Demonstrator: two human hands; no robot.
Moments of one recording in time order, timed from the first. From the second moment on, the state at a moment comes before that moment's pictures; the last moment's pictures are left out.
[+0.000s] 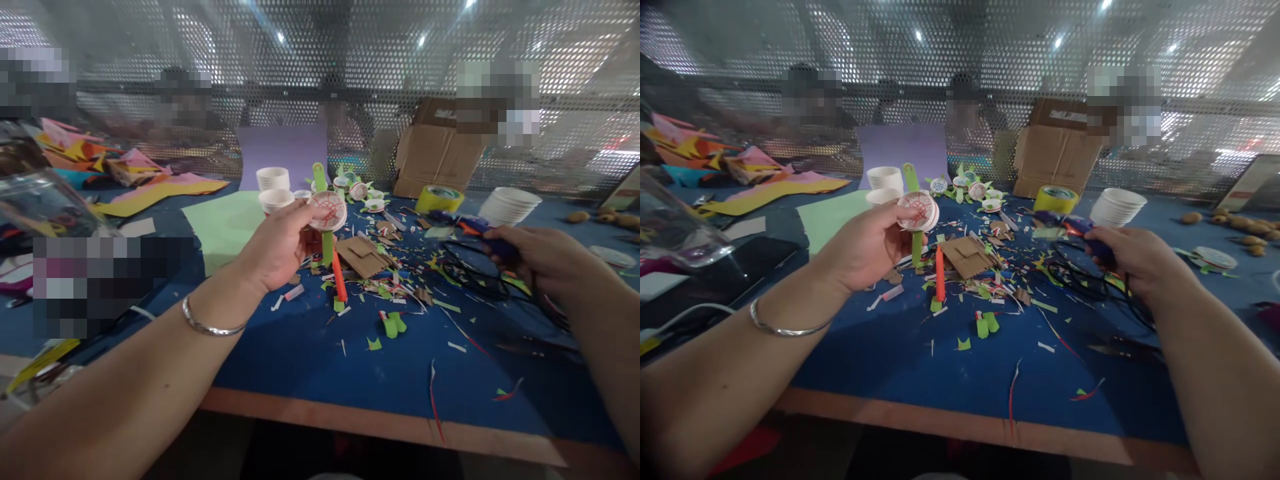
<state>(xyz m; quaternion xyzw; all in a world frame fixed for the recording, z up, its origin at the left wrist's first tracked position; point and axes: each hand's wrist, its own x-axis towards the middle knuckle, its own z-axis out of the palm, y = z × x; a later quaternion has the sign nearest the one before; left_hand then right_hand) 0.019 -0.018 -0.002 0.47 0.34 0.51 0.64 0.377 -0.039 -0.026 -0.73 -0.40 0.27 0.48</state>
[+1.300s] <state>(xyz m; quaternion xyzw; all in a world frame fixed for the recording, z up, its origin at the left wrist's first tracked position) 0.017 -0.019 -0.012 0.50 0.31 0.38 0.71 0.294 -0.091 -0.025 -0.54 -0.56 0.45 0.43</state>
